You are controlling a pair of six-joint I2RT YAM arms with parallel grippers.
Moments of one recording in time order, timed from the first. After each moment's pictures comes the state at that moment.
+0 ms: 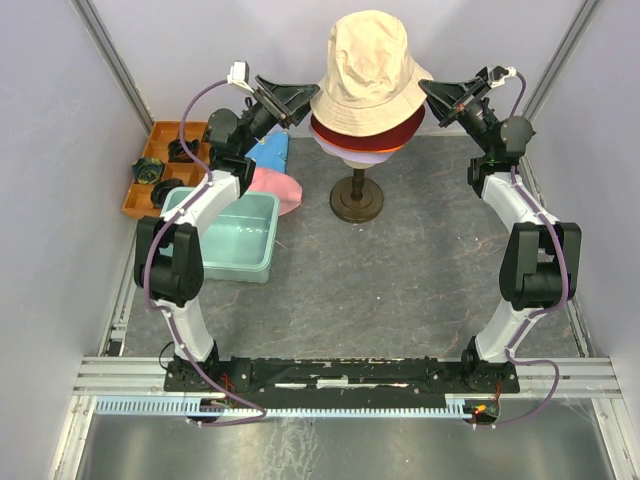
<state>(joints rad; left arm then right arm) -0.27 1.85 1.49 0.85 0.57 -1.37 -0.01 1.78 1.37 1.08 -0.73 1.88</state>
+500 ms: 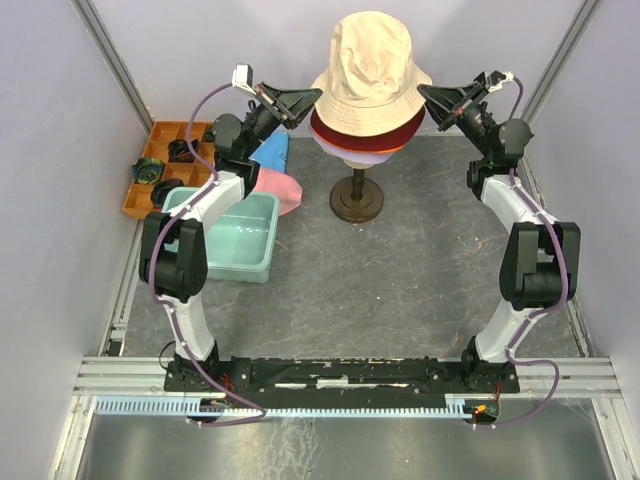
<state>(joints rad) -0.28 1.90 1.49 0.96 0.55 -1.46 -0.01 1.78 1.35 1.08 -0.74 1.88</state>
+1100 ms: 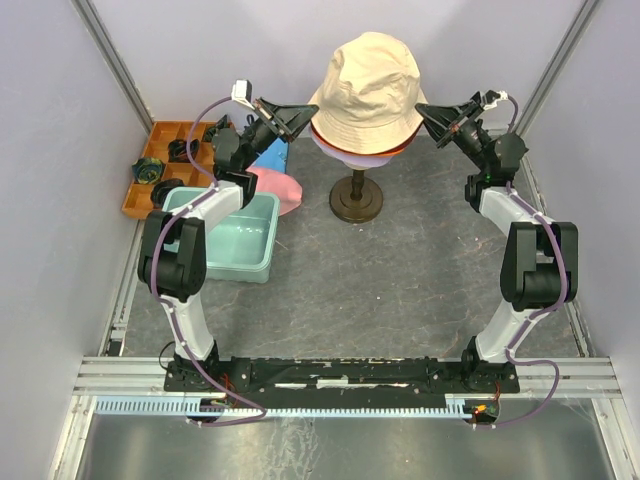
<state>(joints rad) -0.25 1.90 1.36 1.08 0.59 -1.46 -0.03 1.78 1.20 1.12 -0.77 1.86</state>
